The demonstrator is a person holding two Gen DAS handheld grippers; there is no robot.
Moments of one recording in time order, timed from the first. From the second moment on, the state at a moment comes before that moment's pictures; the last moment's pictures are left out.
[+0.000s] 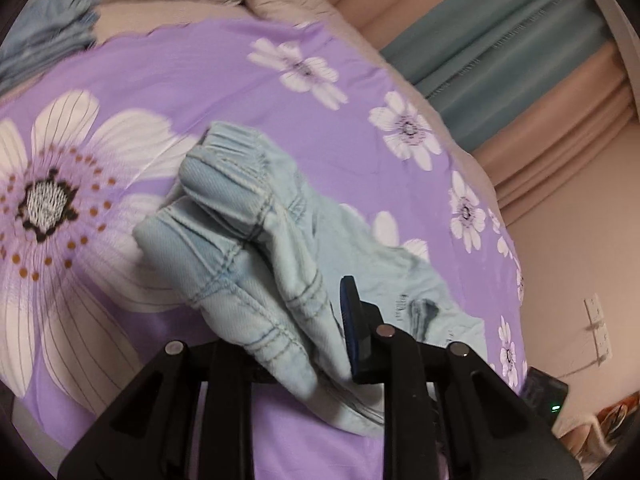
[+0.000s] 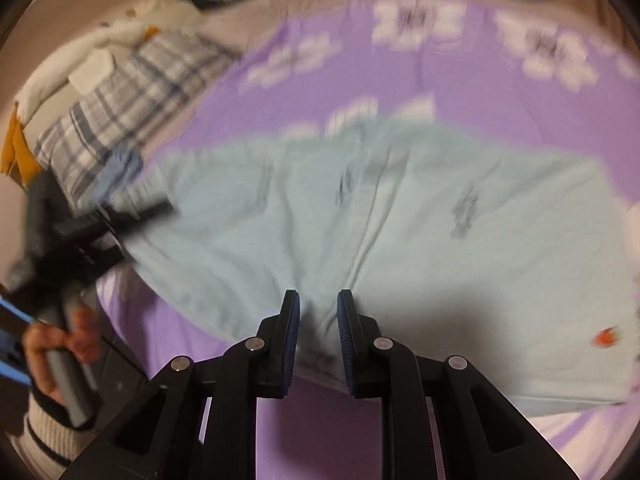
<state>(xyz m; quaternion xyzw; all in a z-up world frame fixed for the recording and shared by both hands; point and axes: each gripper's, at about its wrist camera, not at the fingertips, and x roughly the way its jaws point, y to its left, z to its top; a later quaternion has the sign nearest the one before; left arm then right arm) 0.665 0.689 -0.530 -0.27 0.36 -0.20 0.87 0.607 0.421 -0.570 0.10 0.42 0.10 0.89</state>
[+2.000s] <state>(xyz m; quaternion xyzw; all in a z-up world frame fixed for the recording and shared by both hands) 0.622 0.579 -0.548 -0.11 0.45 -0.30 0.84 0.569 0.300 -0.551 0.28 0.27 0.06 0.92</state>
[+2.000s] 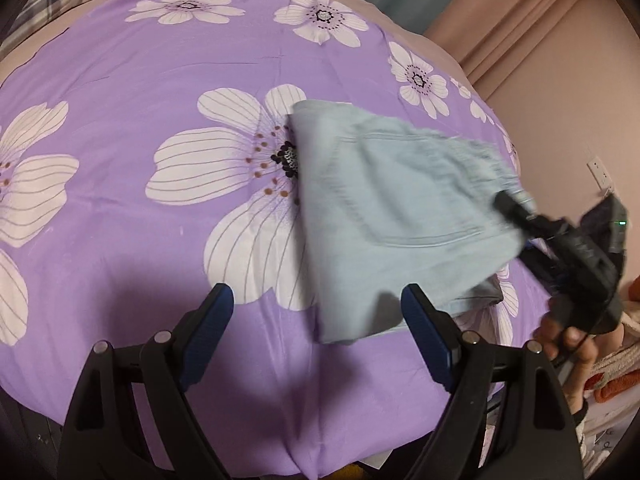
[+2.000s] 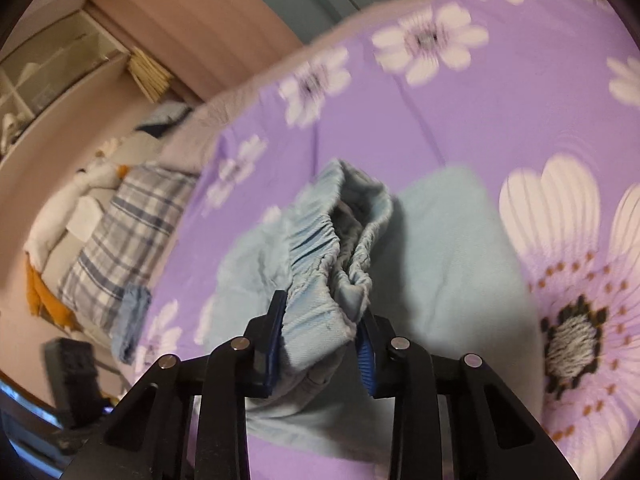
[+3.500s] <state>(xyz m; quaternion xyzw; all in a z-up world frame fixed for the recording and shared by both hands) 0.638 0.528 -0.521 -0.05 0.41 -0.31 0.86 0.556 0.387 -0.536 0.04 0.27 0.09 0.96</state>
